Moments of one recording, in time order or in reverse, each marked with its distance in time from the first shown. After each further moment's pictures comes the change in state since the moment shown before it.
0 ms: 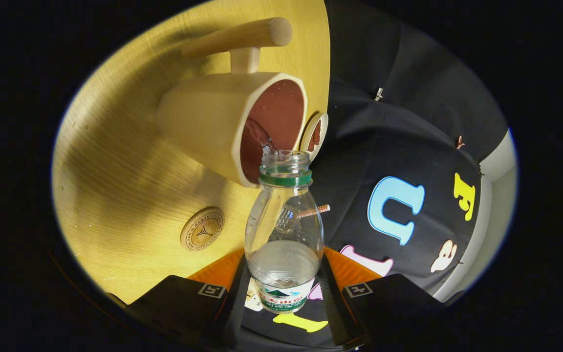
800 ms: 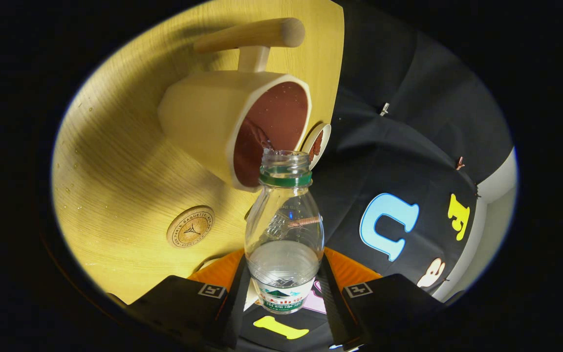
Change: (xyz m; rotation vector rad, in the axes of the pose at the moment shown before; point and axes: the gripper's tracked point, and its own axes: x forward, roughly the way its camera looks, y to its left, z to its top) arm 0.006 -0.012 0.005 -0.114 -0.061 -0.020
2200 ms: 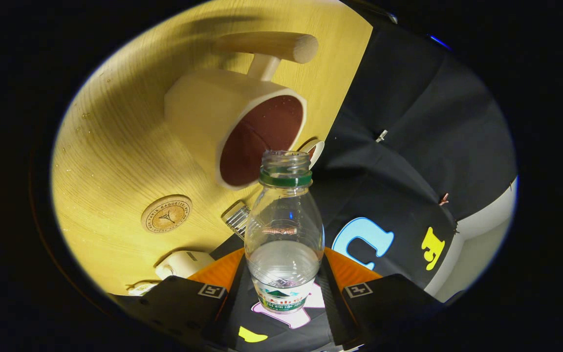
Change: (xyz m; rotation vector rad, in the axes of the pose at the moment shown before) arm 0.000 -0.030 0.008 -0.205 -0.069 -0.087
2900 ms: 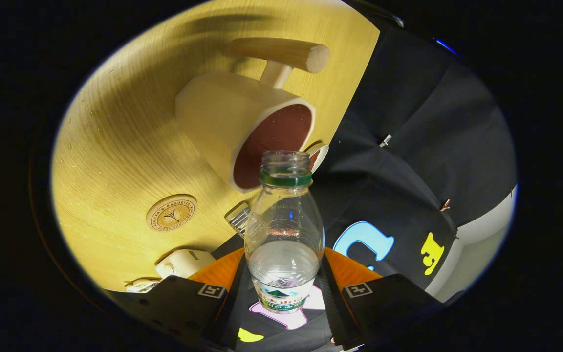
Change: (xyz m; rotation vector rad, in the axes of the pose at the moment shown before) arm -0.004 0.007 -0.003 -0.013 0.001 0.021
